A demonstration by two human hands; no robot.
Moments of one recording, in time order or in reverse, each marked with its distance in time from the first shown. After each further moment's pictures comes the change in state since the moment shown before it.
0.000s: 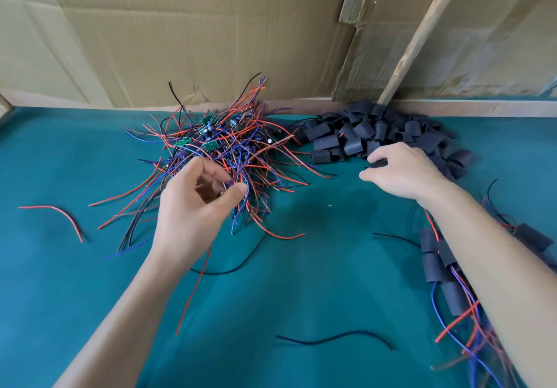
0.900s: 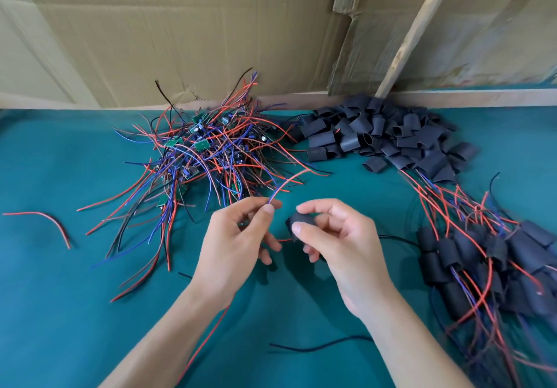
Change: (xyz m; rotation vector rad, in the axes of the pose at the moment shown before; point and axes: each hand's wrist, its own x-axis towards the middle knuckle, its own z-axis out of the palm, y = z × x) left_hand -0.038 0.001 0.051 -0.299 -0.223 -0.232; right_hand -0.124 -0.047 0.088 1.252 -0.073 -0.136
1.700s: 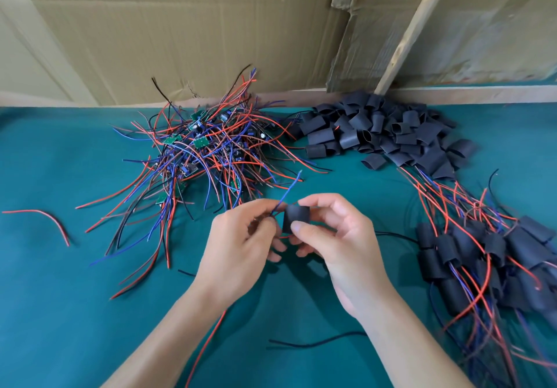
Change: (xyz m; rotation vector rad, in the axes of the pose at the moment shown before) left_hand -0.005 0.003 0.001 0.167 -0.097 0.084; right_hand -0.002 0.000 0.003 0.142 -0.026 0.000
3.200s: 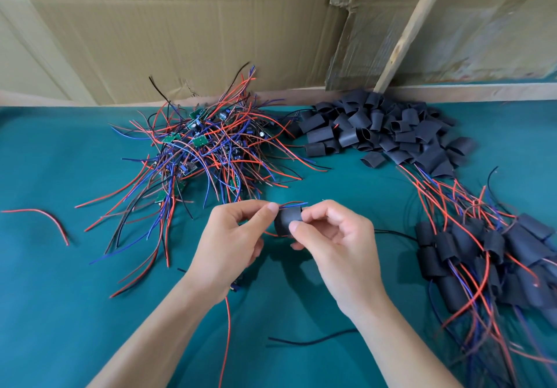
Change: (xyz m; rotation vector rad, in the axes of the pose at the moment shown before) left_hand 0.007 -0.009 -0.009 -0.126 -0.003 -0.115; right_hand -0.006 0.003 0.005 -0.183 0.110 -0.157
